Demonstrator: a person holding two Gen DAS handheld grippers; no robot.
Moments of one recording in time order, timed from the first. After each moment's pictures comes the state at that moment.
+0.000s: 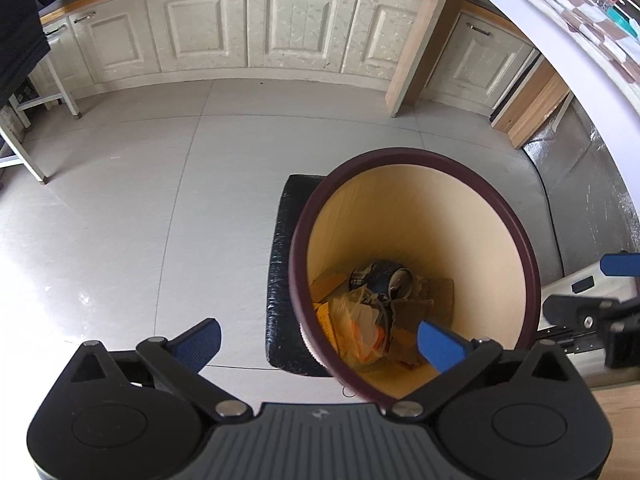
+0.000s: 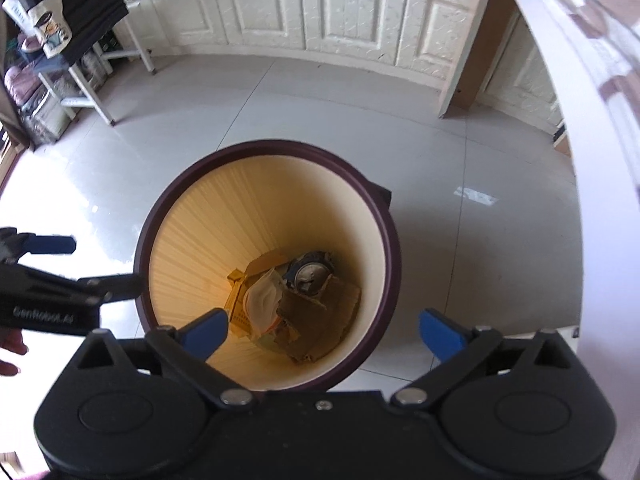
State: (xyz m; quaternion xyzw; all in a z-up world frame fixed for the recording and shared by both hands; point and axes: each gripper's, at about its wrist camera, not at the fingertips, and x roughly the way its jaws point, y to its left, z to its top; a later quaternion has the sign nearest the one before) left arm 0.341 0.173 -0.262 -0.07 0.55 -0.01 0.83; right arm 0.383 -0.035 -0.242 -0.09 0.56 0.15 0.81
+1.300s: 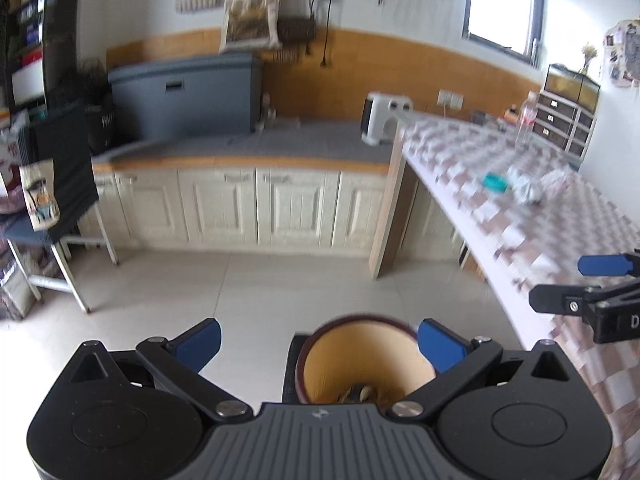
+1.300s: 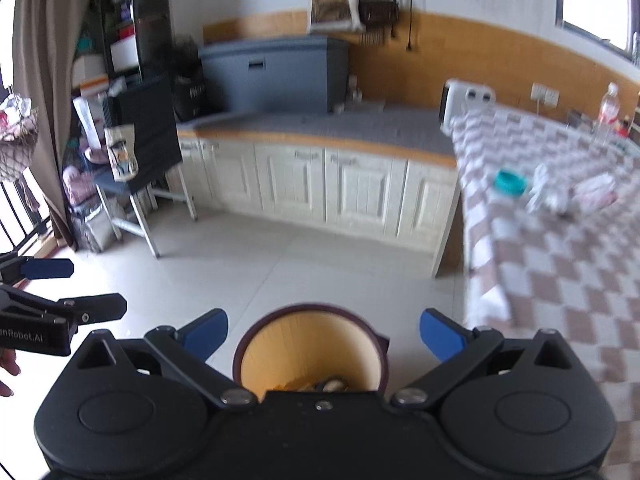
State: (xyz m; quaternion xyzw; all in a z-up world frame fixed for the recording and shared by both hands) left arm 0.192 0.148 -0.055 -0.04 0.31 0.00 0.95; right arm 0.242 -0.067 -0.050 -0.06 0.32 0.20 0.93
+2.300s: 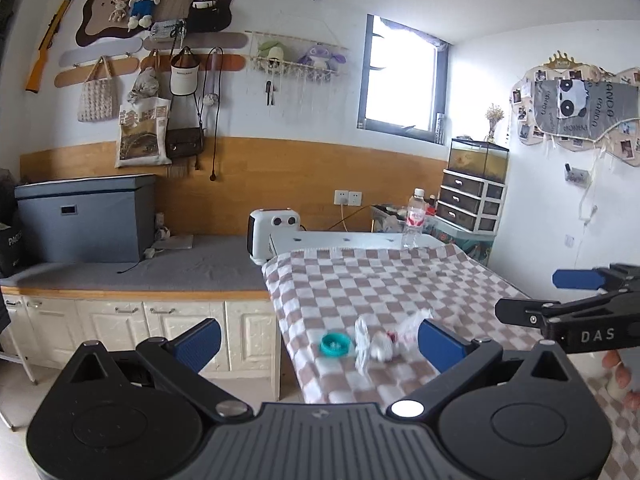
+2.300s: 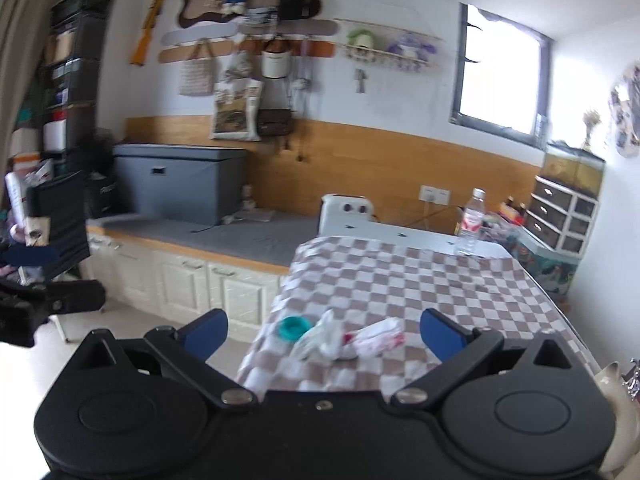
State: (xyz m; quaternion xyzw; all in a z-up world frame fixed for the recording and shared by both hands) left arm 0.302 -0.060 0.066 -0.03 0.16 -0.10 0.98; right arm 0.302 -0.272 0.084 -0.07 0.18 0.08 0.98
